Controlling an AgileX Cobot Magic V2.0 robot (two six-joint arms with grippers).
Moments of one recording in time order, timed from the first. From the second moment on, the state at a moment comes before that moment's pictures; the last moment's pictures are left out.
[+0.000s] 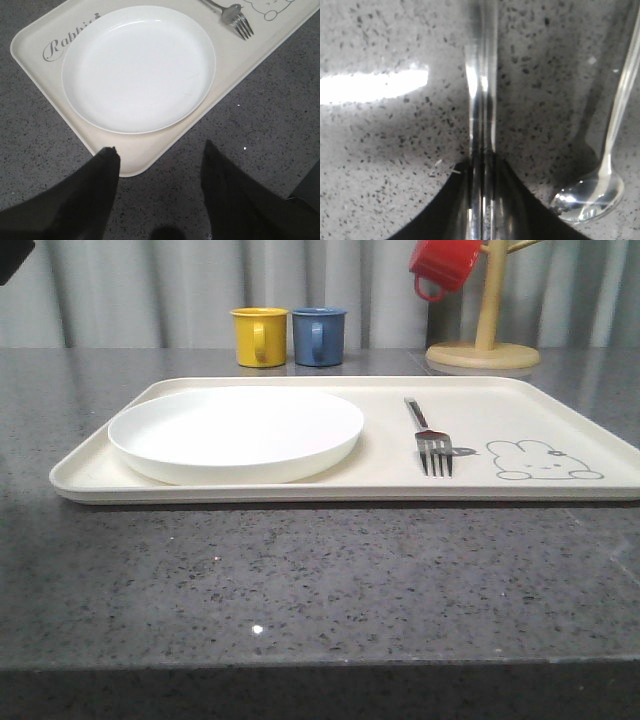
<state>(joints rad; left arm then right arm) -0.67 0.93 -0.89 0.03 0.76 0.12 -0.13 1.70 -1.32 -0.04 1.21 0.00</state>
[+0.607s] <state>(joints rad) -0.67 0.93 -0.89 0.03 0.76 0.12 0.18 1.68 -1.45 0.25 1.22 0.08</state>
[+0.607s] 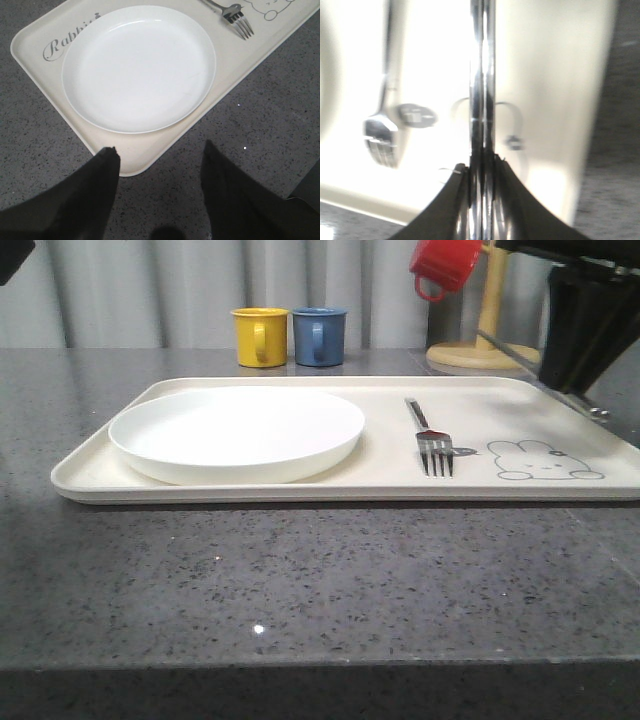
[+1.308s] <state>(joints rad) -0.67 0.93 -0.89 0.03 0.76 0.12 0.23 1.79 -1.46 0.25 1.12 0.26</state>
